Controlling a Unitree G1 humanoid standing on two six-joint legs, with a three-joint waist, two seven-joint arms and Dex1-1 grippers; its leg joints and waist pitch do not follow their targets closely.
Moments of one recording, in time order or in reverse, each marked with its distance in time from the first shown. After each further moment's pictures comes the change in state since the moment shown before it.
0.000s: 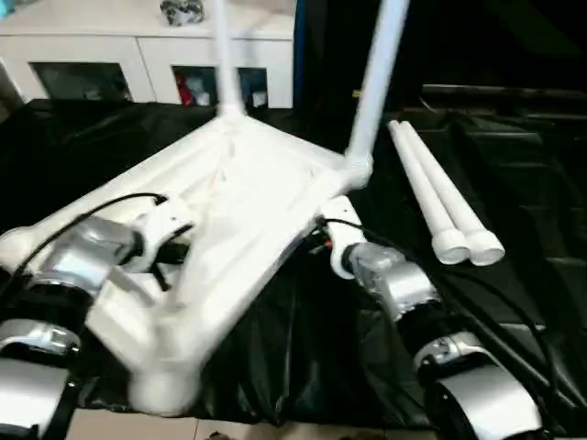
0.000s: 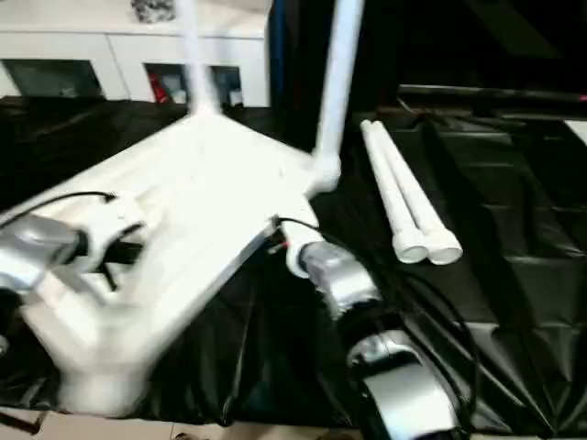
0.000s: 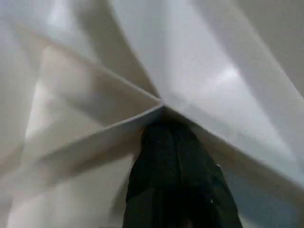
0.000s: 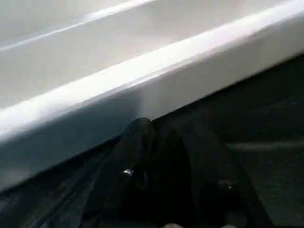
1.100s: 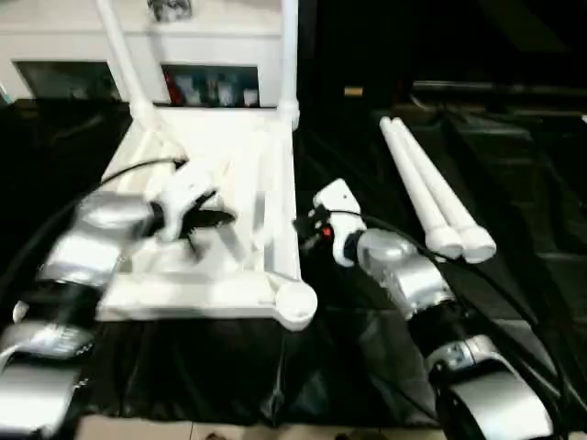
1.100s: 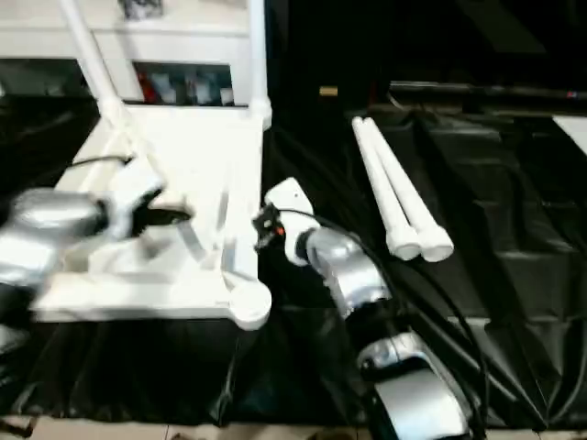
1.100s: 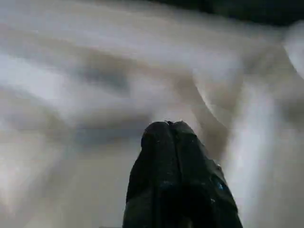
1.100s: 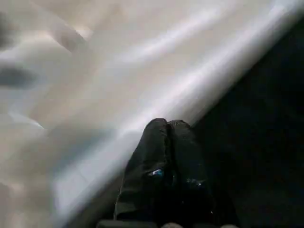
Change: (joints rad) left arm 0.079 0.083 0.060 -0.240 -0.137 -0.072 -0.189; right arm 0.036 -0.104 0.005 -0.129 -0.001 -0.054 0.158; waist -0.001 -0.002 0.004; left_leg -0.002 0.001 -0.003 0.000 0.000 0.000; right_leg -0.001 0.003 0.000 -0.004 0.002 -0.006
